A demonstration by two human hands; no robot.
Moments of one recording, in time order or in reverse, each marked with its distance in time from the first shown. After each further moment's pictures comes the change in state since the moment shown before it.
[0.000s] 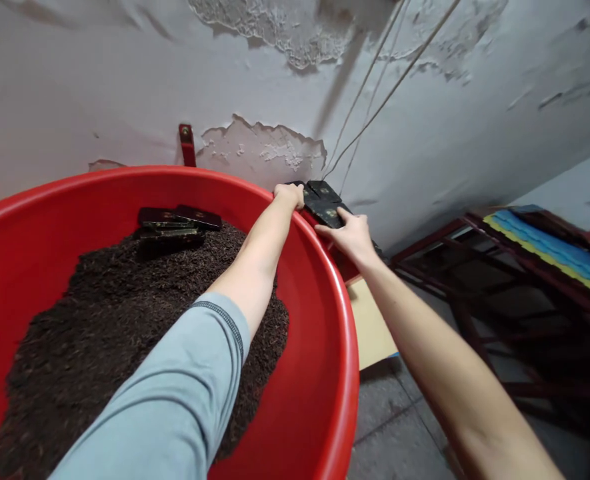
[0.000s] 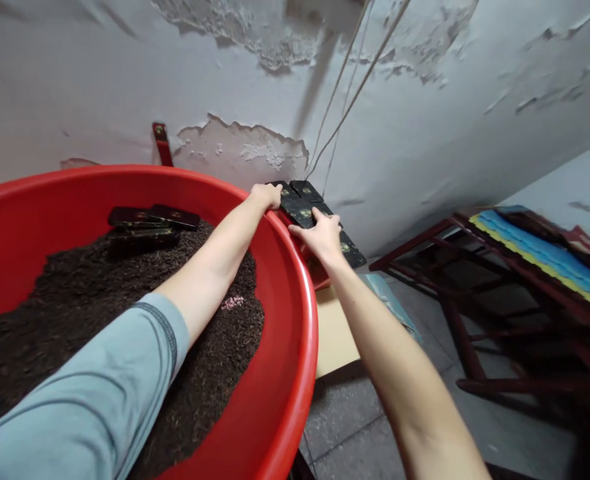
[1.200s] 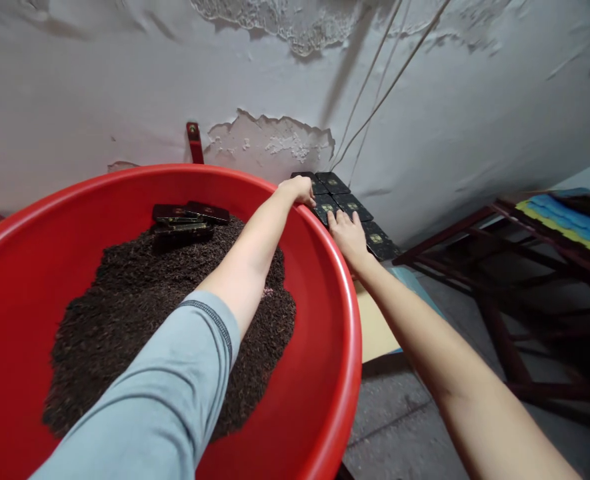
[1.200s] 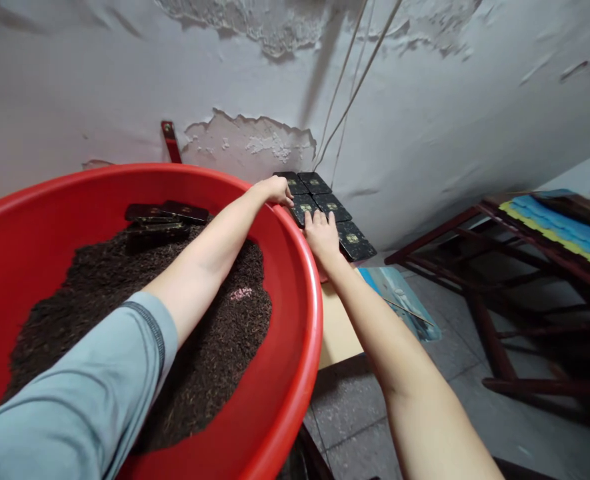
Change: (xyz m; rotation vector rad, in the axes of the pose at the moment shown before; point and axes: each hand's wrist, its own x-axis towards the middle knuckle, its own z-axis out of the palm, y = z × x) left_hand -0.004 -0.009 0.001 -0.141 0.017 0.205; right_hand -0.011 0.023 0.038 -0.590 -0.121 -0.445
